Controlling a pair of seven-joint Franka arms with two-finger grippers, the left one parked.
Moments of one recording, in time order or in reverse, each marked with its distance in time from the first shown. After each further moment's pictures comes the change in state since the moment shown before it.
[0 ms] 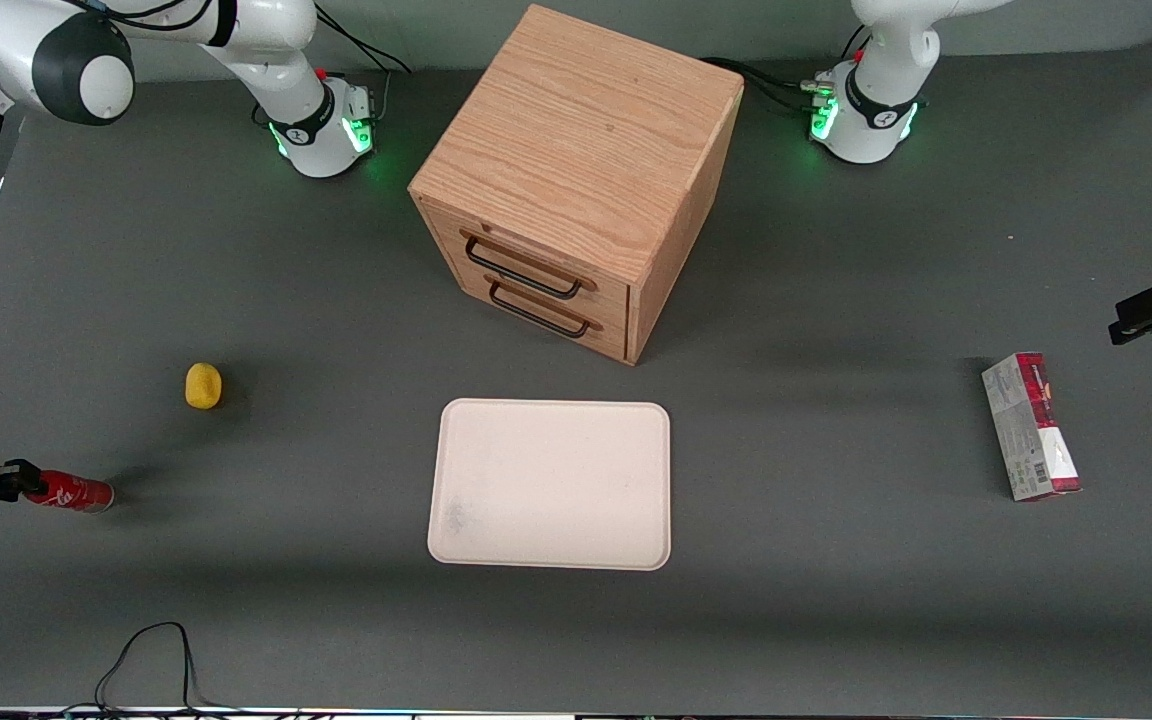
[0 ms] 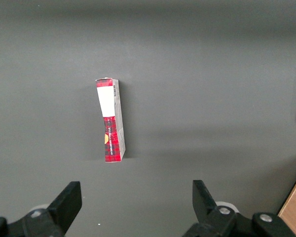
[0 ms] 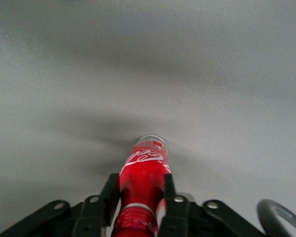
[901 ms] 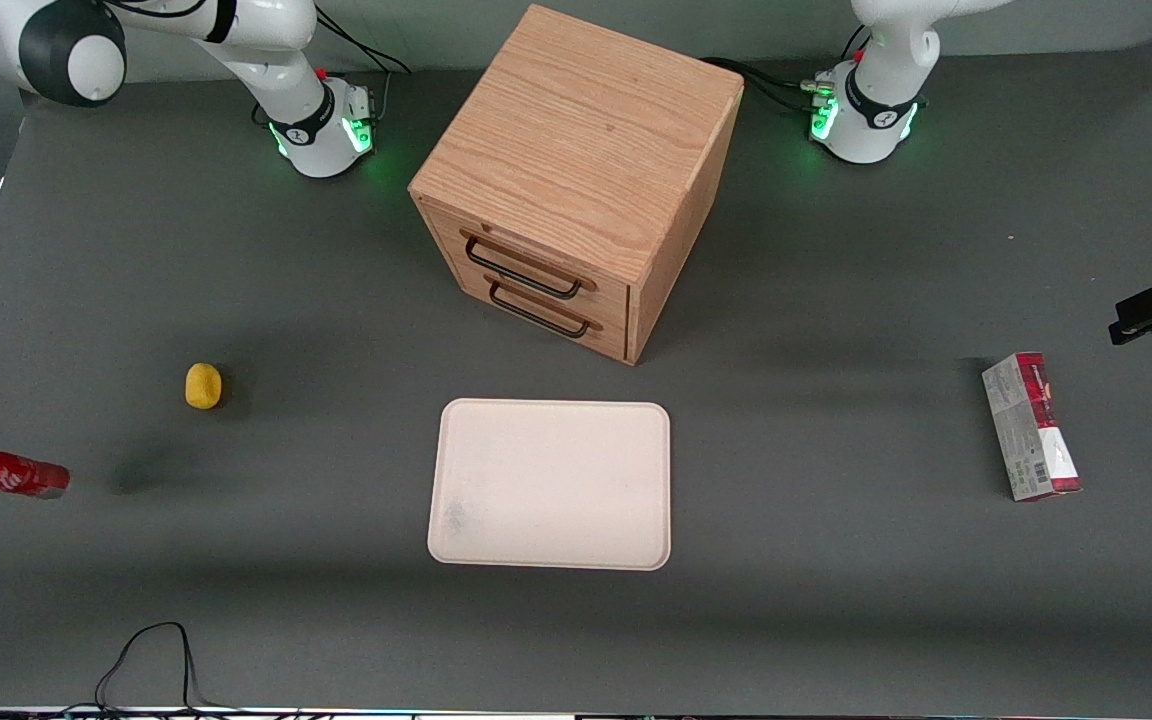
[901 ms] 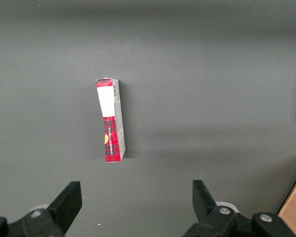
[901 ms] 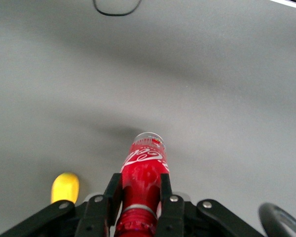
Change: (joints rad) arm -0.004 -0.114 -0.017 0.189 -0.013 -0.342 -0.071
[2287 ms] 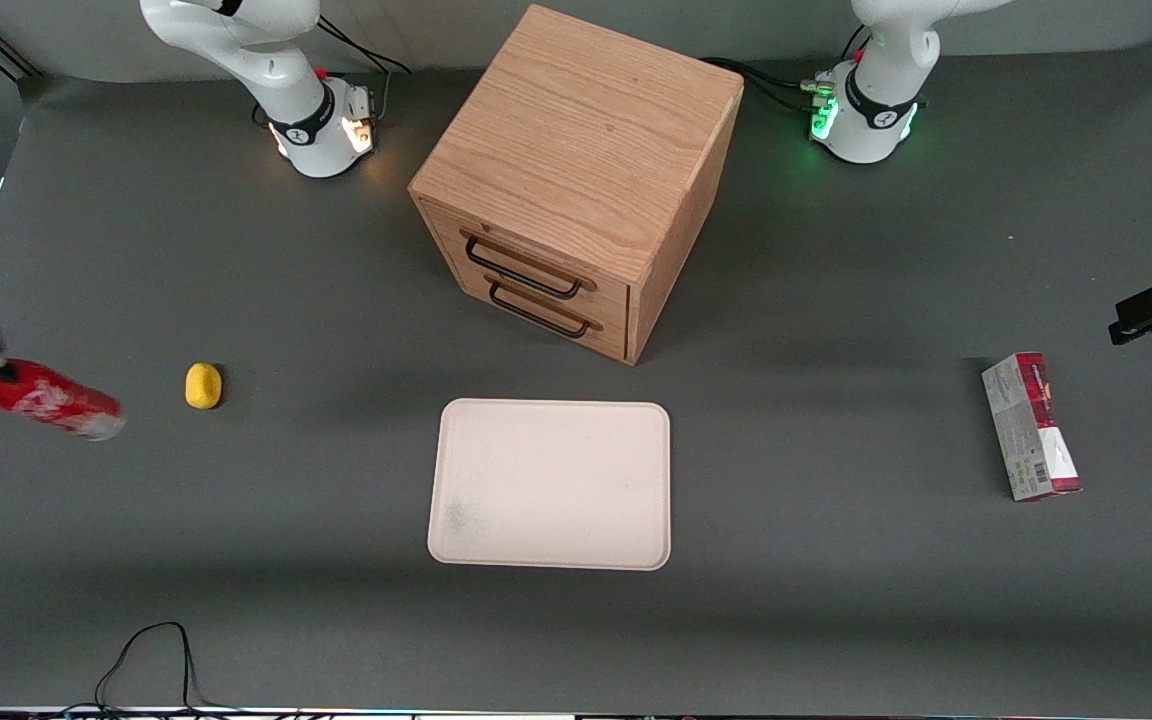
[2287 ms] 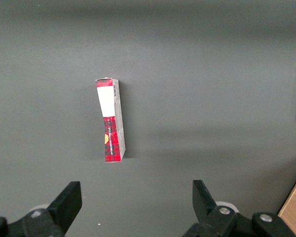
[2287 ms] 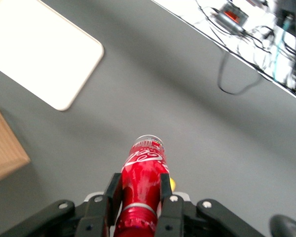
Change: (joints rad) arm 0.452 -0.276 0.021 0.101 -0.036 -0.295 0.212
